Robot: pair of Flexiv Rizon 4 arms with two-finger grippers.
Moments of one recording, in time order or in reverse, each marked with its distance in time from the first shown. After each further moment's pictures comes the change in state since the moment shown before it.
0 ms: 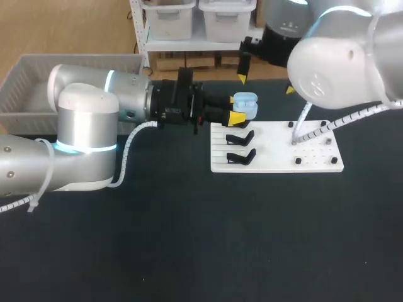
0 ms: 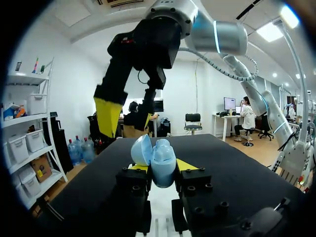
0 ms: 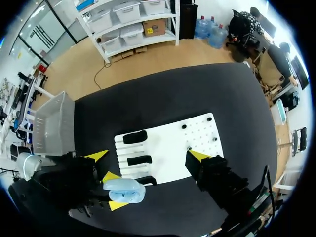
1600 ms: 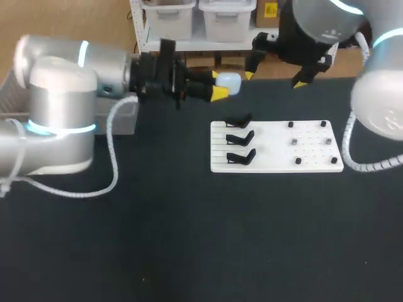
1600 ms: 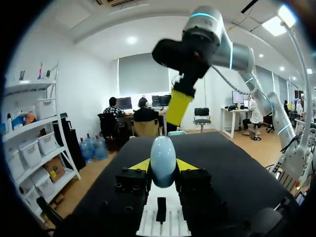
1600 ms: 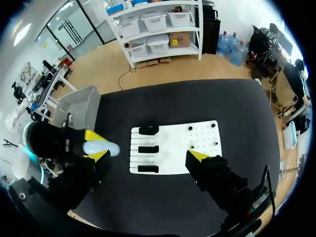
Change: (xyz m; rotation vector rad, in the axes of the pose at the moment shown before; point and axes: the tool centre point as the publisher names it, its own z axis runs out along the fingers) left arm -0.053 0.019 -0.050 -0.104 0.080 0.035; right arm 0.027 -0.005 -0.062 -0.186 -0.110 -0.163
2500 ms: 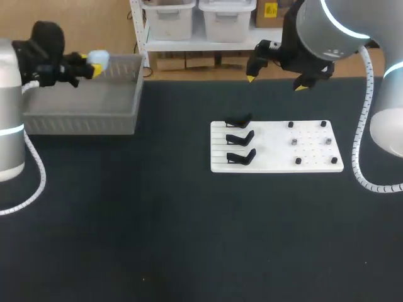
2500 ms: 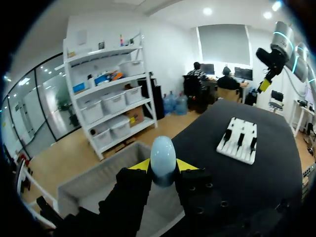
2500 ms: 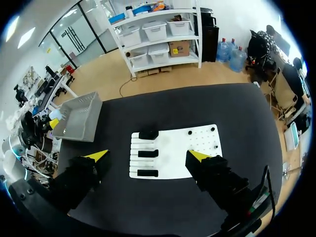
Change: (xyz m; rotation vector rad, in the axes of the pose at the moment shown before) left arm 0.090 0.101 -0.268 -0.733 0.370 -0.248; right arm 0.003 -0.002 0.000 -0.005 -0.084 0.001
